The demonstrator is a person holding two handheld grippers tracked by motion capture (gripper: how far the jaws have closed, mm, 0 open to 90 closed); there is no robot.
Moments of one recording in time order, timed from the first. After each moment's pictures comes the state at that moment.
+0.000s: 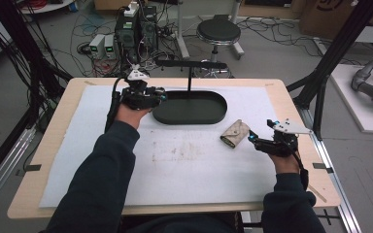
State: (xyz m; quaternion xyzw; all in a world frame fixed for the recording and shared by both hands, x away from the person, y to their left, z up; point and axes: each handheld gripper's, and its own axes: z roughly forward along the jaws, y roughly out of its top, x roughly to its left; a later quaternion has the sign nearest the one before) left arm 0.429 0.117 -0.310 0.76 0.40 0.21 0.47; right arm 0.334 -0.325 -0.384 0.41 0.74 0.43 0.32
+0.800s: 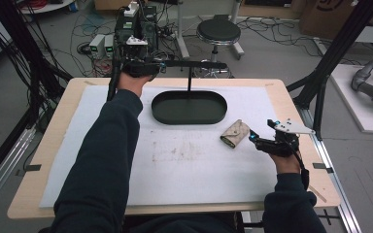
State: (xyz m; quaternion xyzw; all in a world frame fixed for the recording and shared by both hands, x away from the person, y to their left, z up) left arm 0.492 0.118 -0.257 0.73 0.42 0.24 0.49; right arm 0.334 -0.328 -0.384 0.42 0.74 0.44 0.31
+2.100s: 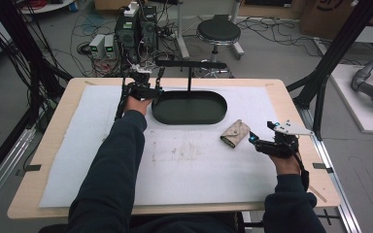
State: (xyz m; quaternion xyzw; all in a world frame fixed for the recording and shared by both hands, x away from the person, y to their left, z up) left arm 0.509 0.120 -0.361 0.74 0.48 0.24 0.41; right arm 0.333 -0.328 -0.388 0.42 0.74 0.43 0.31
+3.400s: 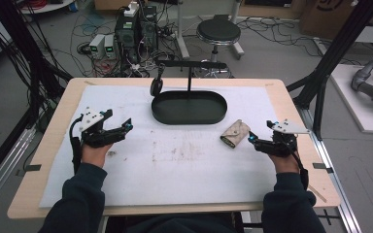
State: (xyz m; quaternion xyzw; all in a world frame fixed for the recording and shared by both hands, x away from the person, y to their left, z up) left arm 0.344 0.217 -0.388 0.67 0.41 0.31 0.54; right arm 0.339 -0.327 -0.390 0.42 0.75 0.42 0.31
